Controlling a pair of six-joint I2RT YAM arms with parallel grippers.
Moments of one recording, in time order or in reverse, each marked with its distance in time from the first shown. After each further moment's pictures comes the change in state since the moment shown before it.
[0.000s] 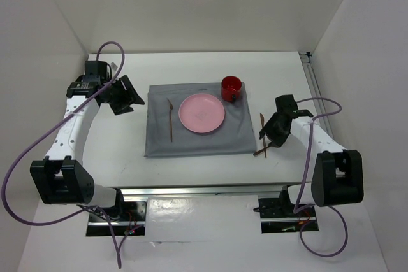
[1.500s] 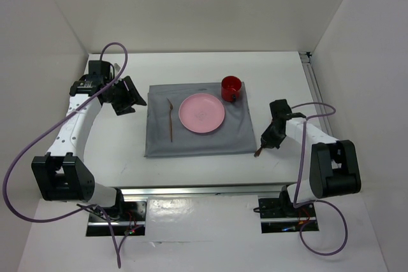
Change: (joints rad) left arm -0.015 0.025 0.000 0.002 -0.006 -0.001; right arm 0.038 0.090 -0.080 0.121 0.041 0.043
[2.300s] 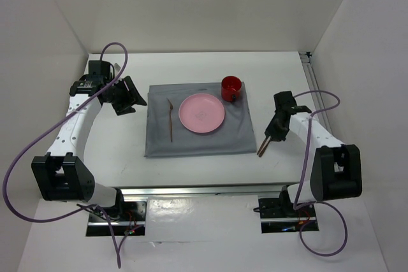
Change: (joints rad) left arm 0.000 0.000 0.000 0.001 0.008 0.001; right arm -0.006 -0.036 0.134 -0.088 0.060 -0.145
